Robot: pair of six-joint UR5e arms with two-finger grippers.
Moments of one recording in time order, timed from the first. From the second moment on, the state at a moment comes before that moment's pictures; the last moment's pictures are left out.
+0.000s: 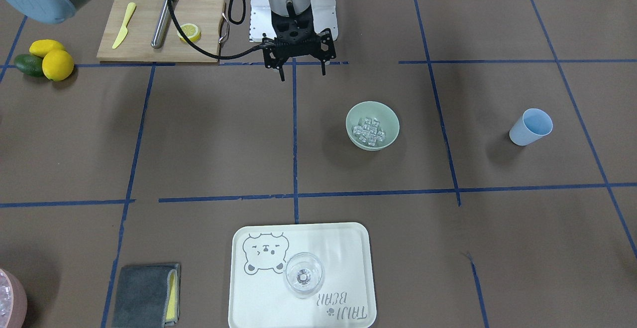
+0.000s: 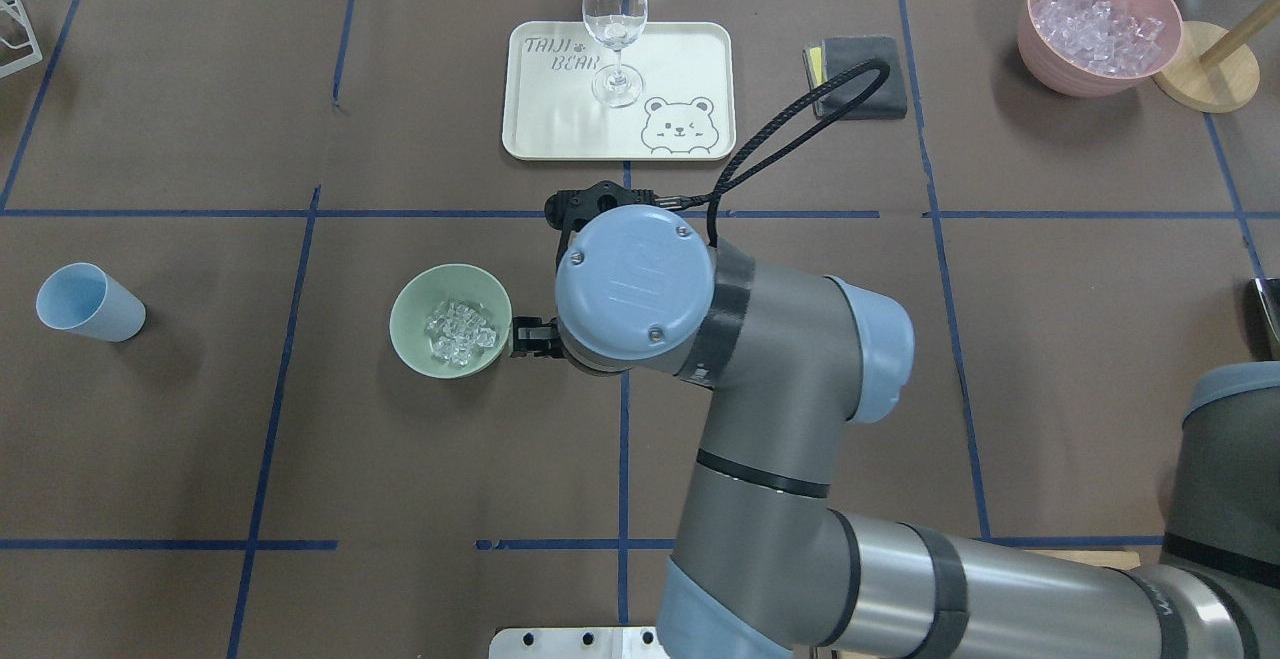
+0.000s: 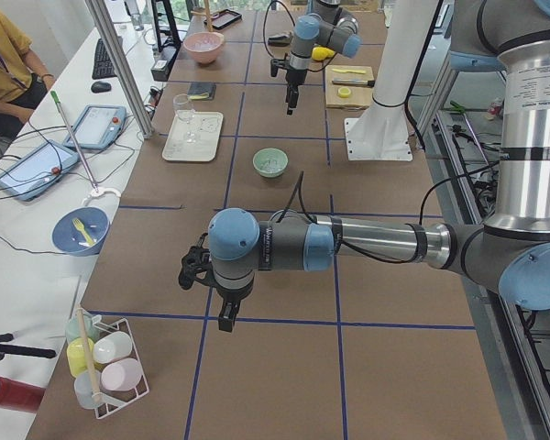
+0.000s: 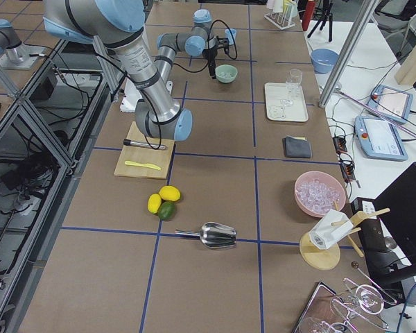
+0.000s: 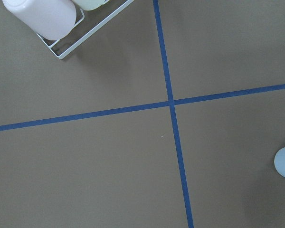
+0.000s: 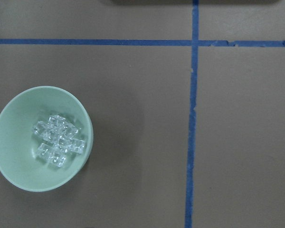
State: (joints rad) left arm -1.69 -1.53 -1.70 -1.52 -2.38 0.23; right arm 0.38 -0.72 1.77 -1.72 1.68 1.28
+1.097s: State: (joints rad) left arm -1.68 -1.53 -1.71 -1.53 -2.38 0.24; right arm 0.40 -0.47 1.21 -1.50 1.68 1.29
